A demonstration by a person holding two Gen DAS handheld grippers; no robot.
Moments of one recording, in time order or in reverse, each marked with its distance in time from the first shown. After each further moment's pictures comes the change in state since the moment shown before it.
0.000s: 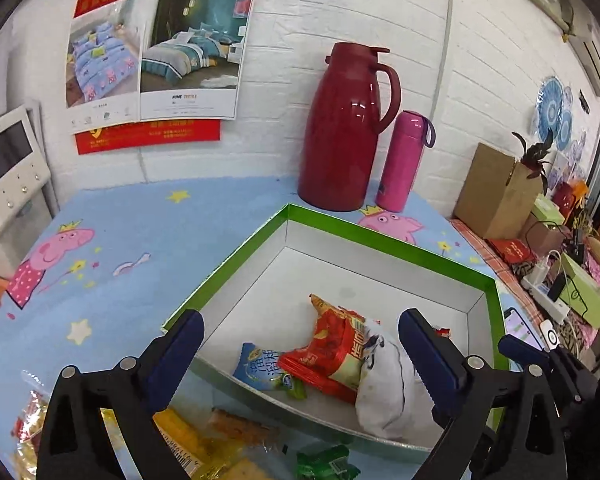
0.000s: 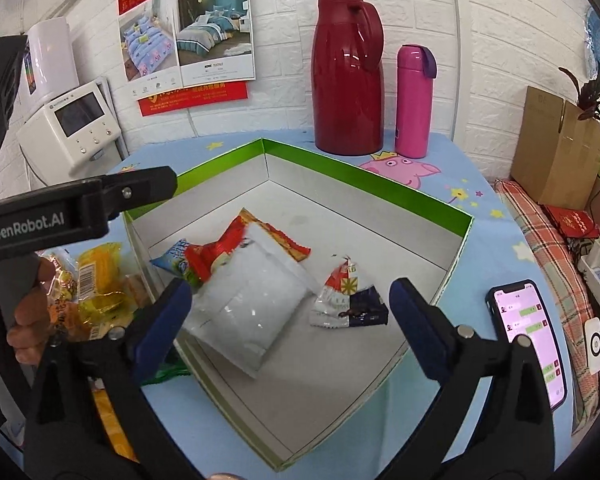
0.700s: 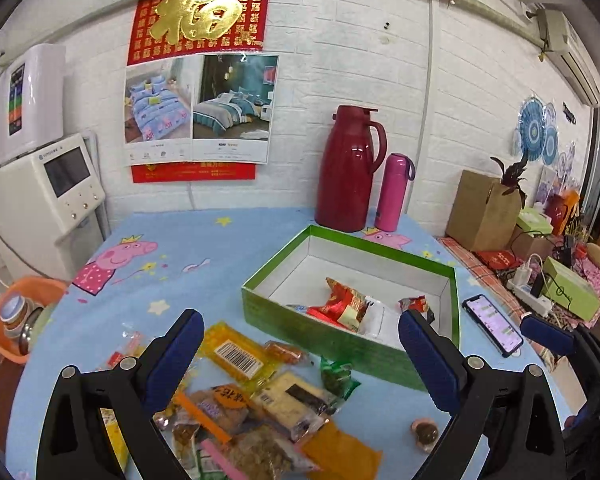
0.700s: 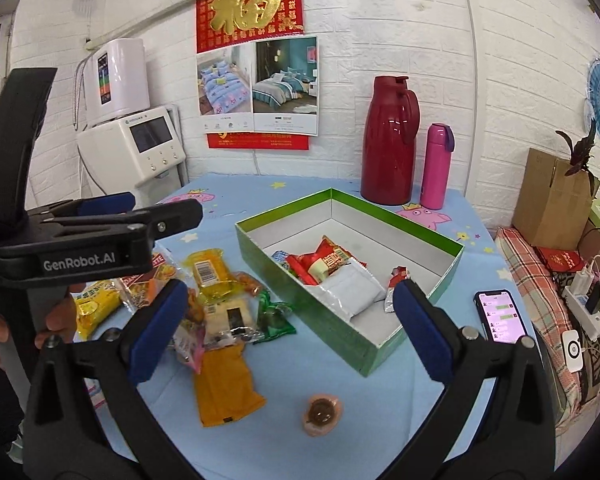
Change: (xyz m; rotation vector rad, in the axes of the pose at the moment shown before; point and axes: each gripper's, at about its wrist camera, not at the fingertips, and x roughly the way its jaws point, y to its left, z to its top) left arm -0.145 0.010 -0.044 0.014 -0.119 0.061; right arm -0.133 0.075 -0.026 -0.111 -0.156 0.079
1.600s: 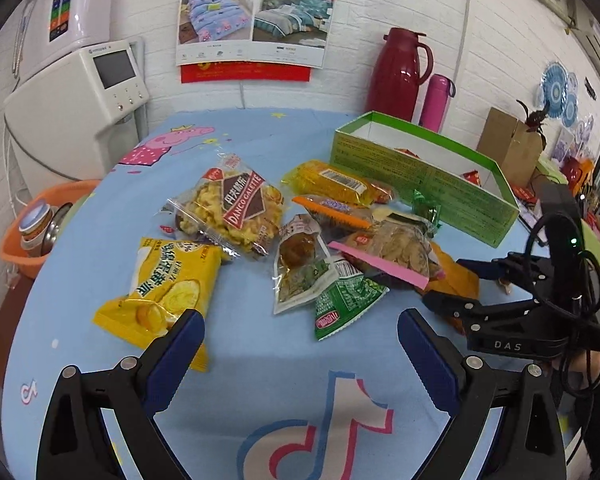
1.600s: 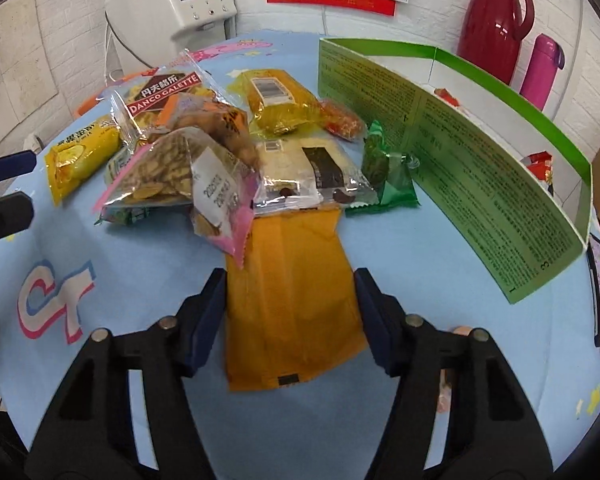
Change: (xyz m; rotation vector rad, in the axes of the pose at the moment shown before) left arm -0.027 0.100 -0.134 -0.041 0.231 0.012; right arm 0.115 0.059 -0.089 -0.167 0.407 0.103
